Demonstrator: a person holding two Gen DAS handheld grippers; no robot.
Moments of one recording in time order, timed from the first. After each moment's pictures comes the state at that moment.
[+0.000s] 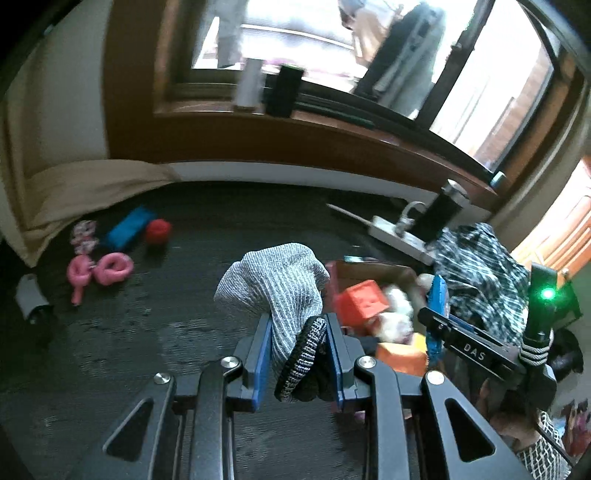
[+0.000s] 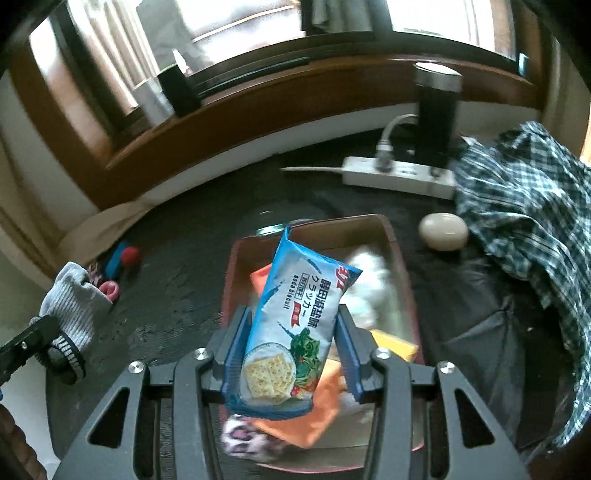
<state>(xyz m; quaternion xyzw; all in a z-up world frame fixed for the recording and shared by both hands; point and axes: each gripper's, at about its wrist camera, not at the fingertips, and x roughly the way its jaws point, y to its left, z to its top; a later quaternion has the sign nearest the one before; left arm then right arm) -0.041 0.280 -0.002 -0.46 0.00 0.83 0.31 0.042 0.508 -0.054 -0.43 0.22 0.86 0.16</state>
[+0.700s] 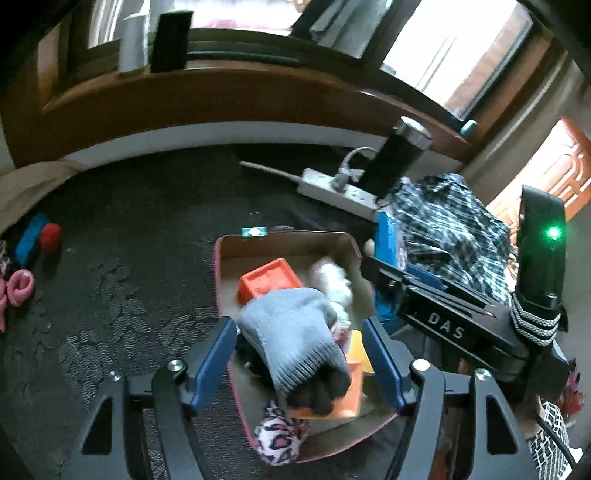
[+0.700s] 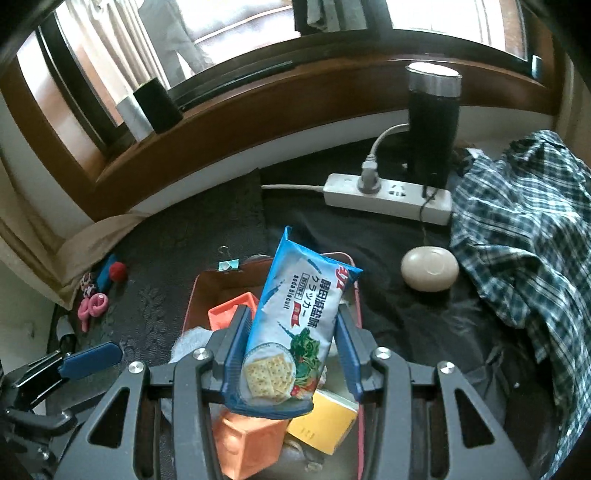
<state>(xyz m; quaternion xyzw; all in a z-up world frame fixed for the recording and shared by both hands) -0.041 0.396 -0.044 -0.52 0.03 0.78 0.35 0.018 0.560 -0.062 -0.43 0.22 0.87 0.12</state>
